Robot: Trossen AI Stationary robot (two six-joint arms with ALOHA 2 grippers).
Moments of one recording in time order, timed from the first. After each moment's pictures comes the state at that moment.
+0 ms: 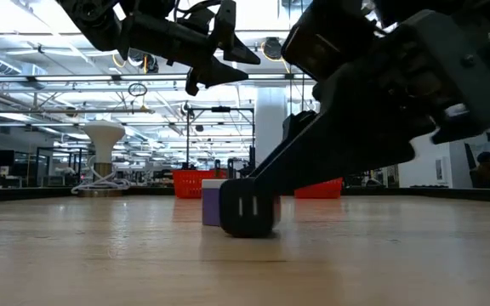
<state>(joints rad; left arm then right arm) 0.12 1.54 0.82 0.65 -0.30 -0.30 0.46 1.98 0.89 0.56 0.21 0.23</state>
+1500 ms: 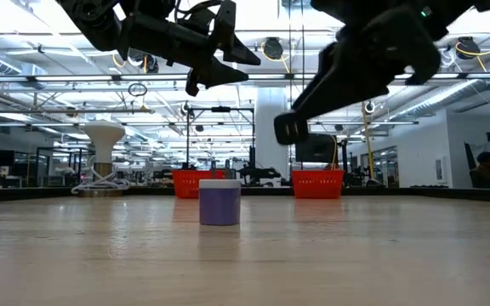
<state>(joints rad) 0.12 1.54 0.82 0.64 -0.29 -0.29 0.43 1.63 0.89 -0.01 0.53 0.10</state>
